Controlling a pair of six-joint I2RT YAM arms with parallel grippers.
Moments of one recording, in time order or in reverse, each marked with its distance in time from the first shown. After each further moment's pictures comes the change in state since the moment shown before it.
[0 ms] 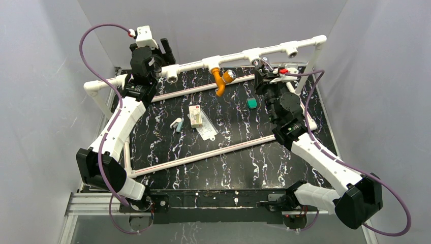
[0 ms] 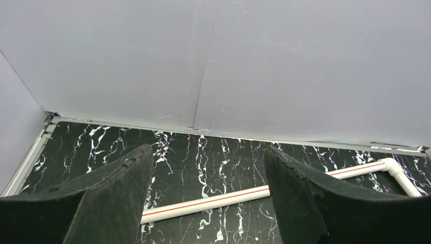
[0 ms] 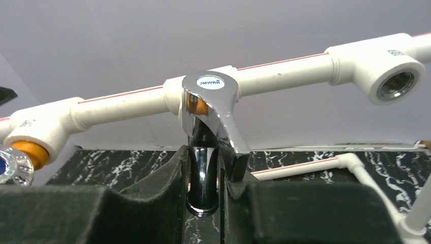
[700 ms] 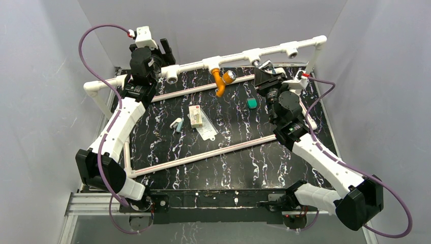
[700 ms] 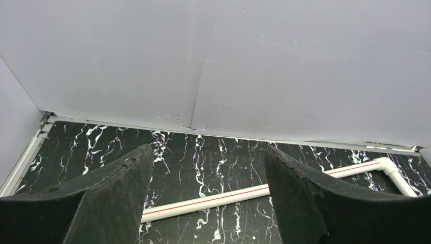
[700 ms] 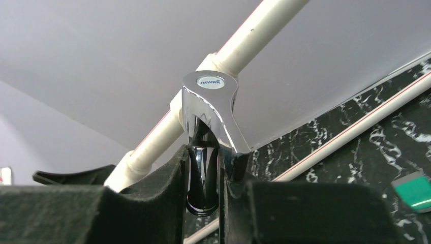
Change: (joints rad) left arm 0.003 -0.008 -0.008 0.002 0.010 -0.008; right arm 0.000 -0.016 0.010 -0.100 0.117 0.682
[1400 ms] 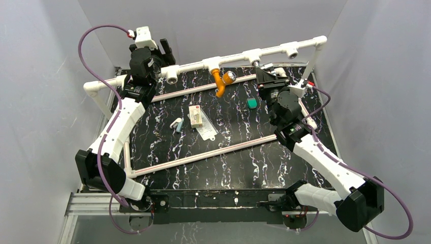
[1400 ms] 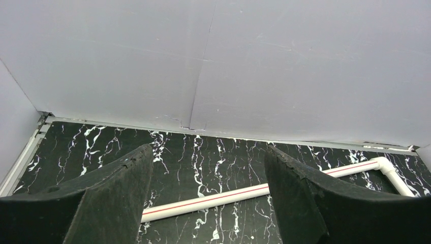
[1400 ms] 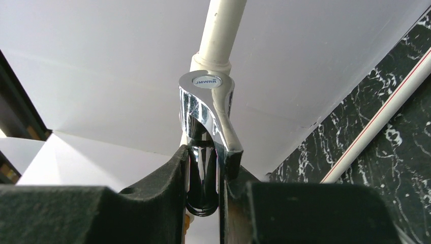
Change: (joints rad) left arm 0.006 -0.005 -0.006 0.005 0.006 -0.003; right arm -0.003 -0.013 -0.002 -0.086 0.032 0.513
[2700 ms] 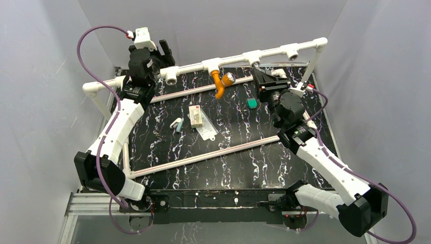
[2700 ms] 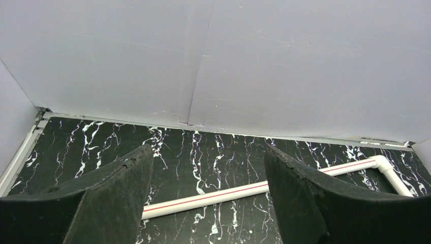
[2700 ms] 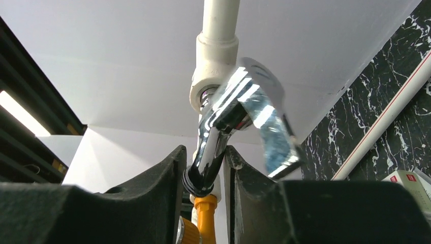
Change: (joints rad) left arm 0.006 -0.016 -0.010 -0.021 0.014 -0.012; right arm -0.001 -0.052 0.005 -0.100 -0.080 0.201
